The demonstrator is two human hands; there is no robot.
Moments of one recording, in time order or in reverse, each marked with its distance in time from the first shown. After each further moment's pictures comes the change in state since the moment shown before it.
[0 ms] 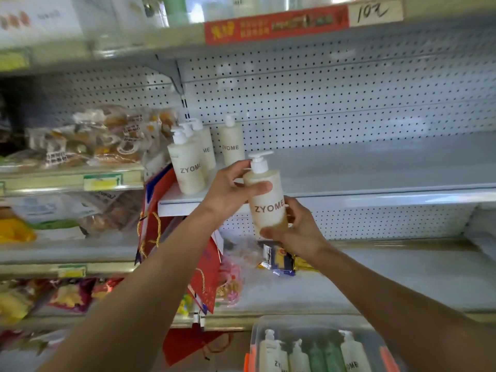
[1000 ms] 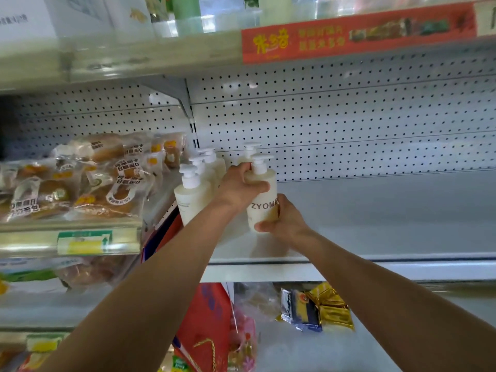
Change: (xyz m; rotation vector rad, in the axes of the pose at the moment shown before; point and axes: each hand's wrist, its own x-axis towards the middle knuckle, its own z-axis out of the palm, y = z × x) left_hand 0.177 -0.039 -0.064 0.323 0.094 -0.062; right_hand 0.208 -0.014 0.065 -0.182 -0.009 0.079
